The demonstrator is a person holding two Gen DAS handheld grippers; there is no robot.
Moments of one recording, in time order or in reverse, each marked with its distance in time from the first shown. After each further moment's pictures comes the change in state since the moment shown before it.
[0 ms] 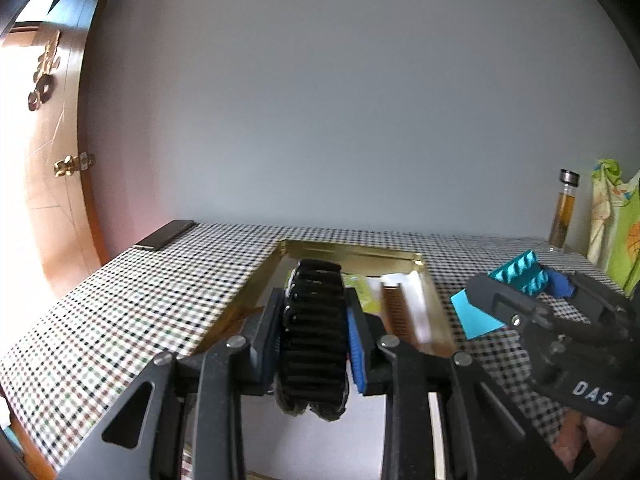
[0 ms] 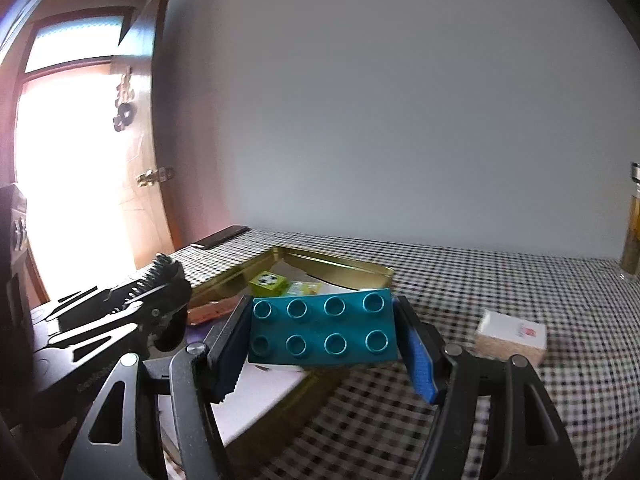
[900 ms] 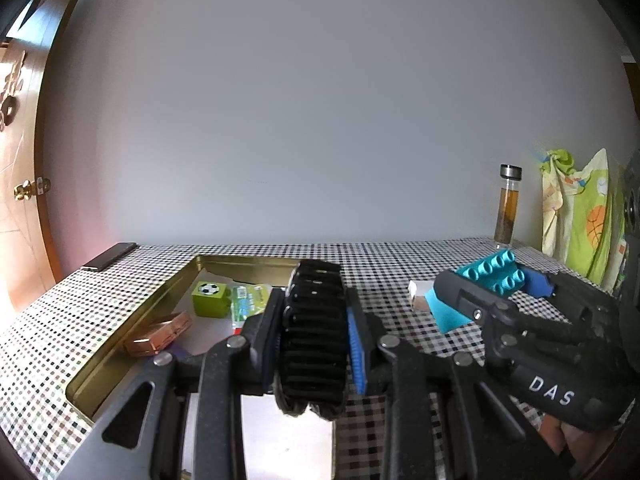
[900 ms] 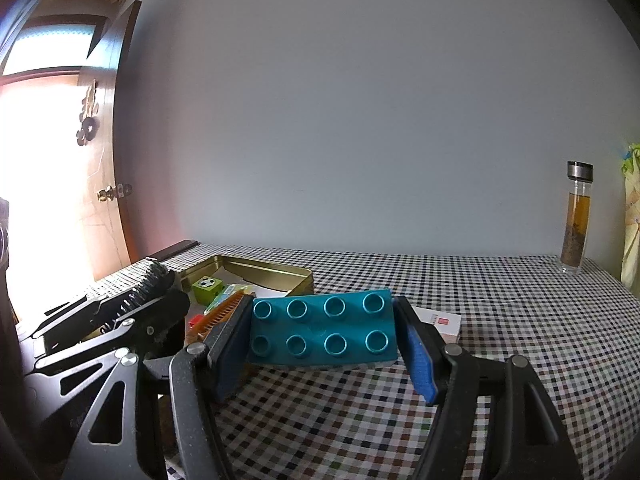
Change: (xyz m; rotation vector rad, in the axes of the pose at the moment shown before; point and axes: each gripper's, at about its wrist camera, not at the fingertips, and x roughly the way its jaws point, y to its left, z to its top) left arm -0.021 -0.072 -0.015 0.062 -0.092 -0.165; right arm -0.052 -0.042 -0.021 0.030 -0.075 -0.188
